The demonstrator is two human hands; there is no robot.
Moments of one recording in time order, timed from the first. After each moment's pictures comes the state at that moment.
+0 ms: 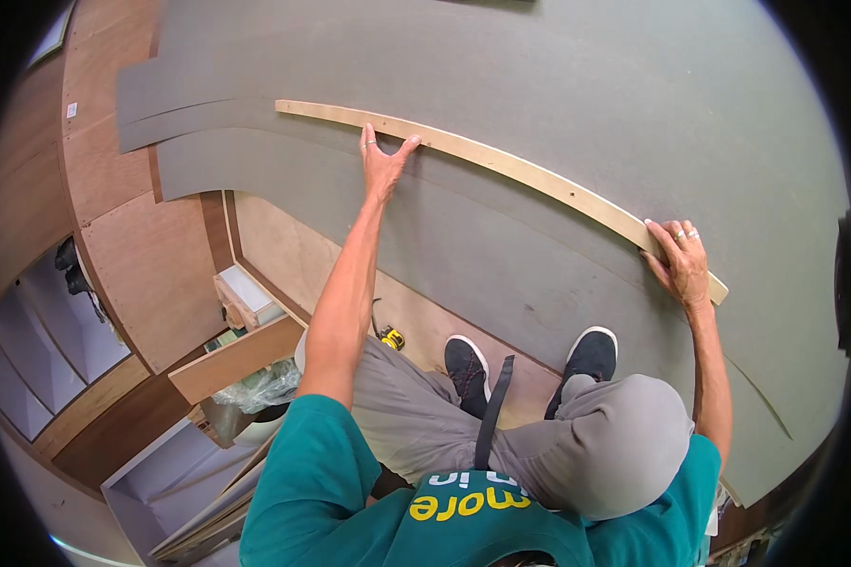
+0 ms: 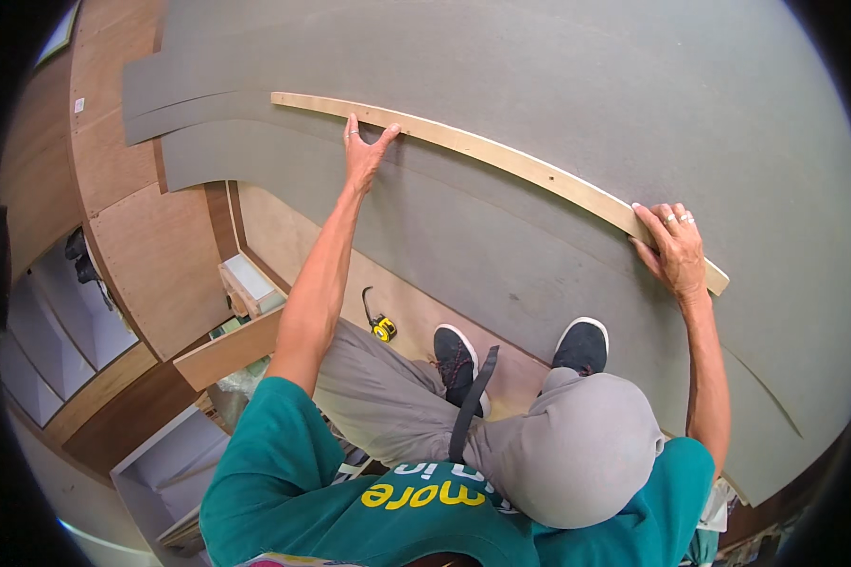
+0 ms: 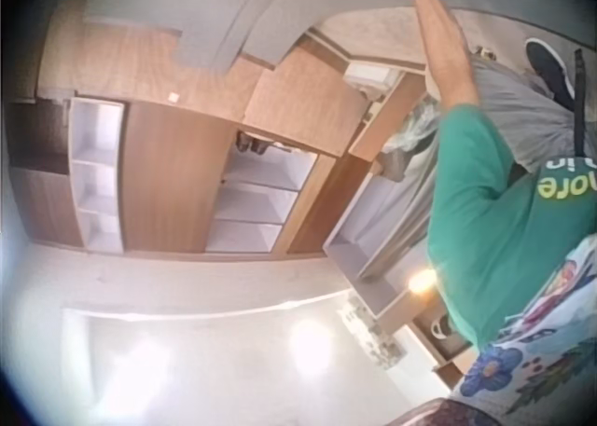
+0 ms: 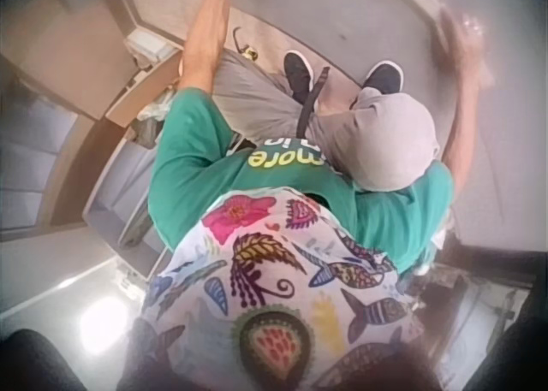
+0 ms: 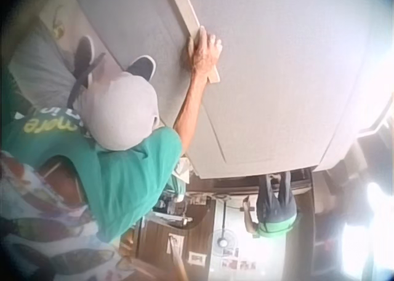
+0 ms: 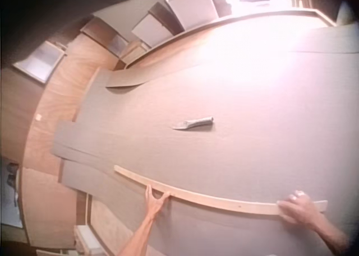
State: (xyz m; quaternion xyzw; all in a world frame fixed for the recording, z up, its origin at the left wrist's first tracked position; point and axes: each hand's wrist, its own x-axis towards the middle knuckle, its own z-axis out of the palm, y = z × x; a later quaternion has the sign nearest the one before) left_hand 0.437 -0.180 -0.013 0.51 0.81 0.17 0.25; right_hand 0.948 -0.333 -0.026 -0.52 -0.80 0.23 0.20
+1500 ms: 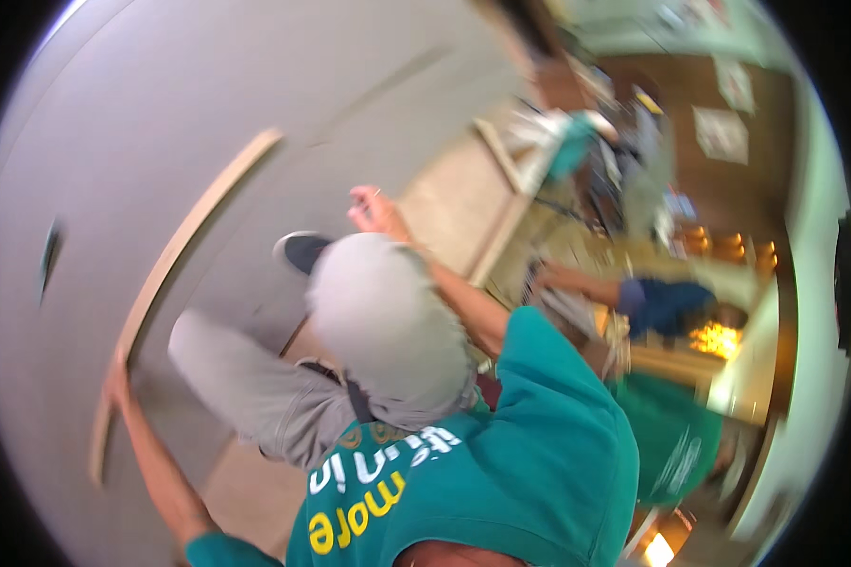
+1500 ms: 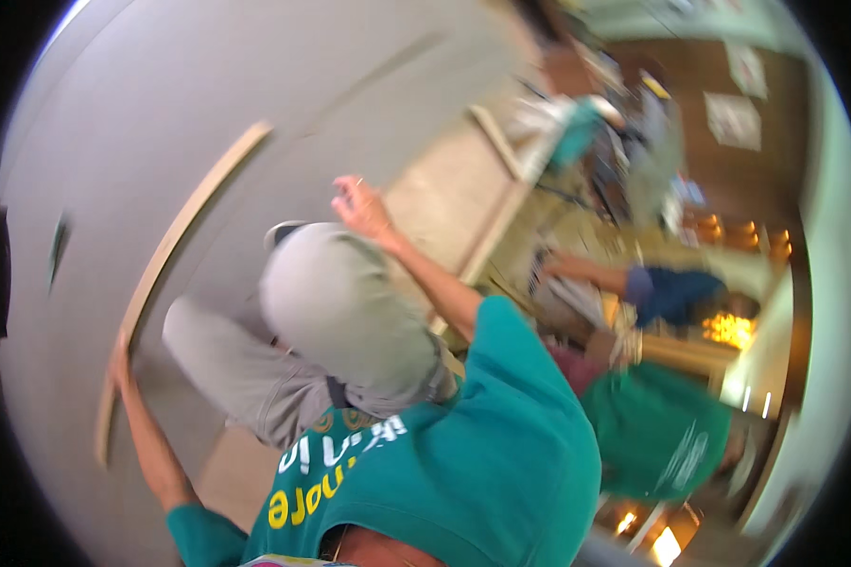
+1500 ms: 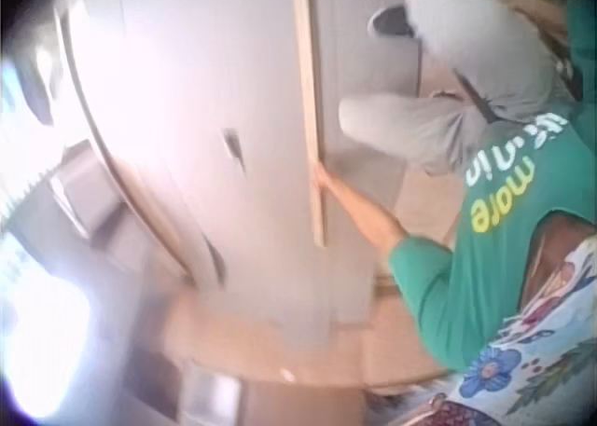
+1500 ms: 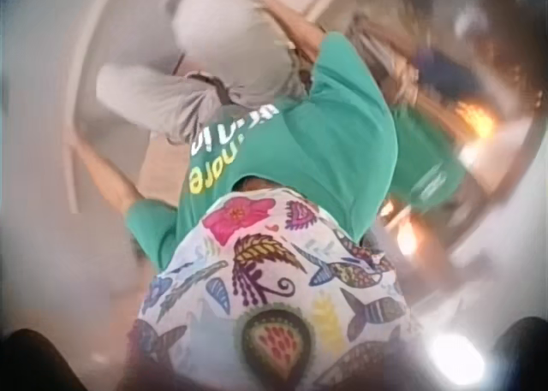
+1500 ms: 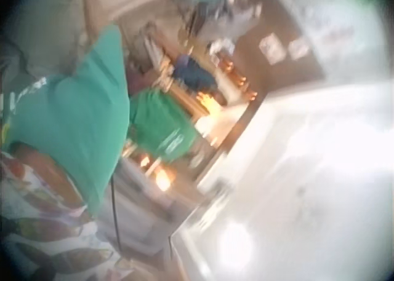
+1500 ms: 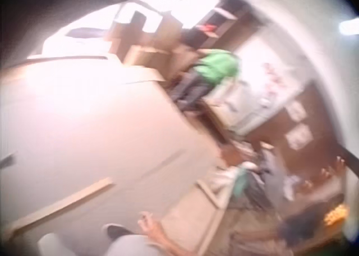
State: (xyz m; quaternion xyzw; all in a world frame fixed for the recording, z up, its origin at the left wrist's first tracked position) left_hand 0.363 -0.074 -0.172 0.69 0.61 -0.13 0.37; right_hand 0.871 -0.596 0.079 -0.90 -0.27 0.14 0.30
